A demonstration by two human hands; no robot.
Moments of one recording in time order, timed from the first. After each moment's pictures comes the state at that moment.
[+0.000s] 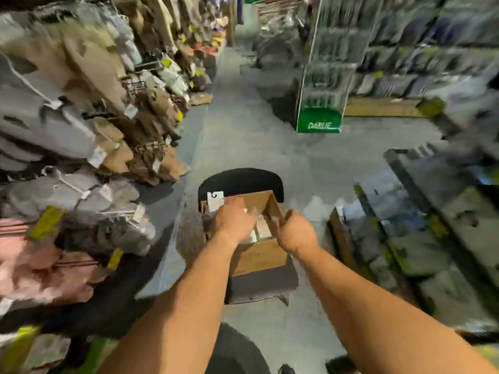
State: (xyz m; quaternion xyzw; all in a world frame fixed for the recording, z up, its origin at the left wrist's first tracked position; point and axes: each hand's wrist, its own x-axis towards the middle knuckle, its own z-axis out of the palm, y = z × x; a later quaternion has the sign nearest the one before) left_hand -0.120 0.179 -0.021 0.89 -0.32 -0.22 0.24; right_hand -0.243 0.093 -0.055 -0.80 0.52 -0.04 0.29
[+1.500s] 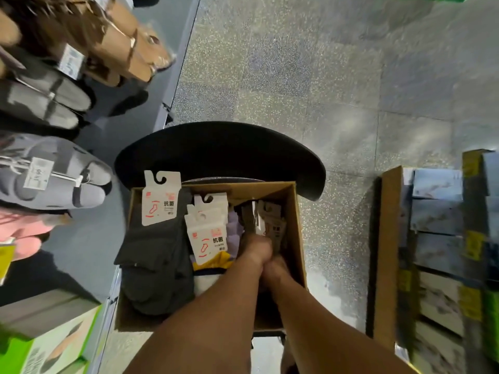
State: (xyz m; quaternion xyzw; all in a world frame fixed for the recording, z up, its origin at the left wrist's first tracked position) left_hand -0.030 -0.099 -0.426 0.82 0.15 -0.49 0.24; right_hand -0.040 -0.106 -0.410 -0.85 0.15 0.51 0.04
